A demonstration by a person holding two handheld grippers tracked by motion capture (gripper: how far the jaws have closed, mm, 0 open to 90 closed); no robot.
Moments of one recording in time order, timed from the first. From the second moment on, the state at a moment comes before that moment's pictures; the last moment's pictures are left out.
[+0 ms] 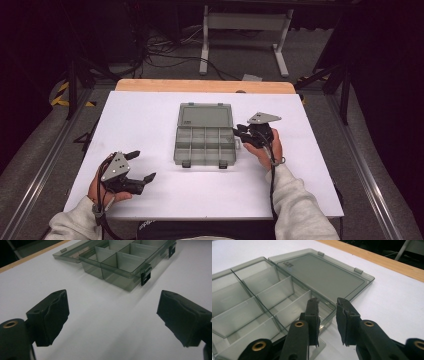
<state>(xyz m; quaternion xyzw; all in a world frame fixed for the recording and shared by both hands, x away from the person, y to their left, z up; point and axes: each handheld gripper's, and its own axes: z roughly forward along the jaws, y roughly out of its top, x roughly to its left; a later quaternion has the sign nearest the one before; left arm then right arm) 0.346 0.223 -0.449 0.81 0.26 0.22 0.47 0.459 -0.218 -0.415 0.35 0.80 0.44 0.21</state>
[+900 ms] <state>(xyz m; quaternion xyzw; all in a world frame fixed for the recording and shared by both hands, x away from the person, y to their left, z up) 0.408 0.212 -0.439 0.83 0.31 0.25 0.40 0.464 -0.243 -0.417 0.37 0.79 0.44 0.22</state>
